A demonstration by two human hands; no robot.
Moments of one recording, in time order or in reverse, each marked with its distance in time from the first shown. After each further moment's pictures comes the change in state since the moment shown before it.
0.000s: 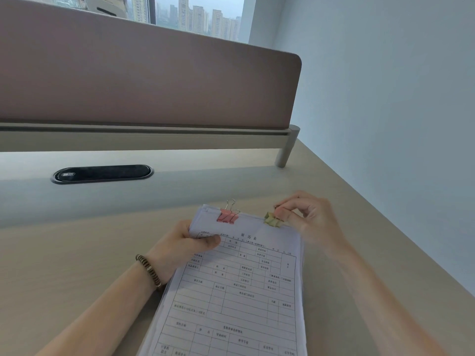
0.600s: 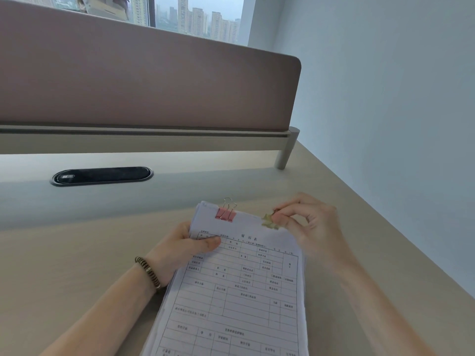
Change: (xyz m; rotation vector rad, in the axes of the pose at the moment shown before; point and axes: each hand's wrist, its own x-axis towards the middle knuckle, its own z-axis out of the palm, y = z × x) left_hand 0.001 0.003 -0.002 -0.091 -0.085 -0.042; right_hand -0.018 -0.019 0.004 -0.164 0.073 -0.192
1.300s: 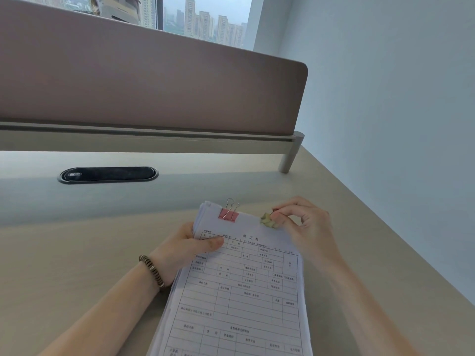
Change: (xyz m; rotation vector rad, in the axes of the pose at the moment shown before) left_hand 0.001 0.001 -0.002 -0.011 0.021 -0.043; right_hand 0.010 0.013 0.018 0.030 0.021 0.128
